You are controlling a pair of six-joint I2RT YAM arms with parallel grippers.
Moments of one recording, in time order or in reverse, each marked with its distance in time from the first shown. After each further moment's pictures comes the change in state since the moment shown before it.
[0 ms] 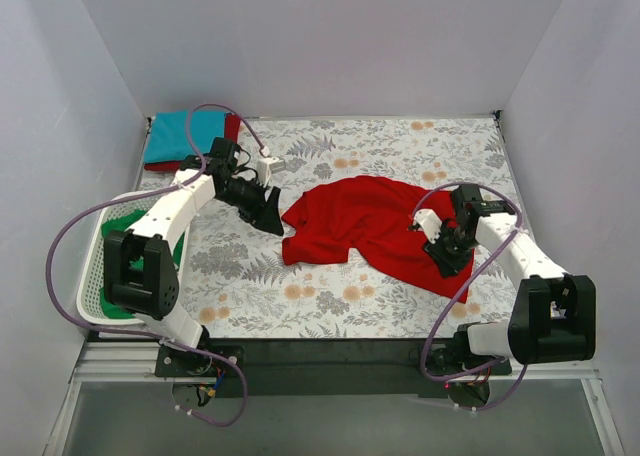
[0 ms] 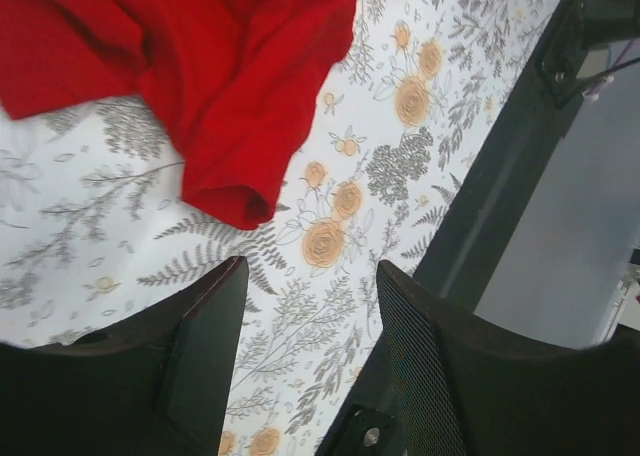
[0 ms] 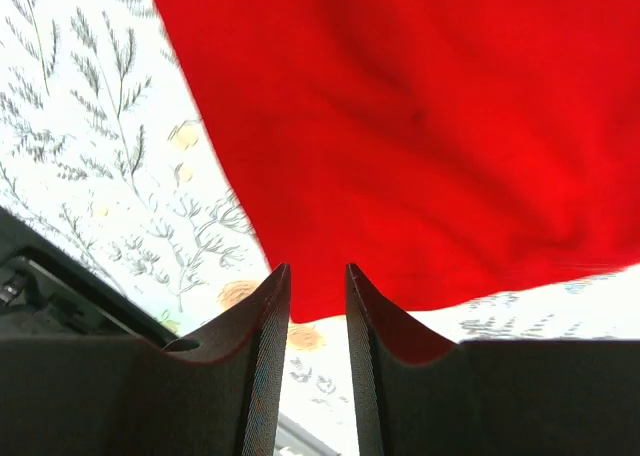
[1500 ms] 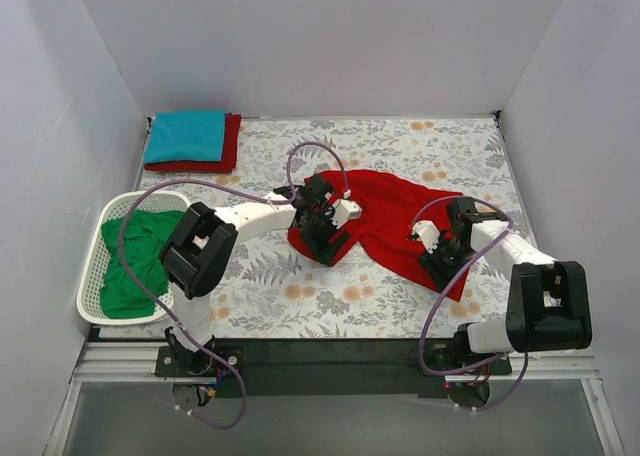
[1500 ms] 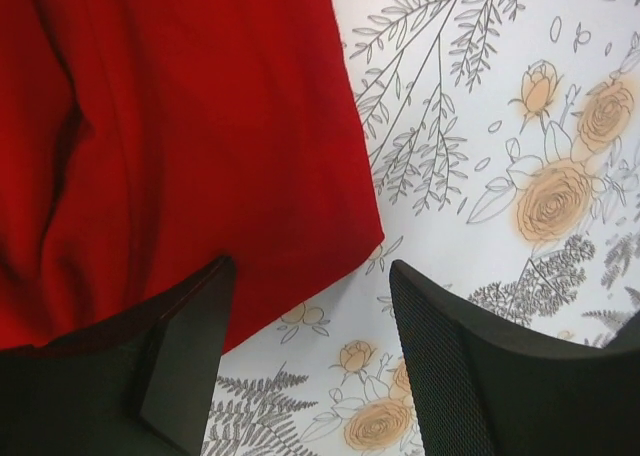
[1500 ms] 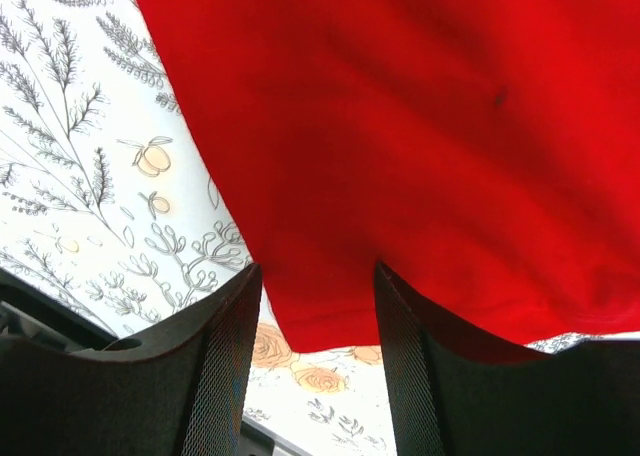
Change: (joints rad) left arm -0.488 0.291 -0.042 0.398 -0.428 -0.154; right arm -0.009 0.056 -0.143 0.142 0.015 0.051
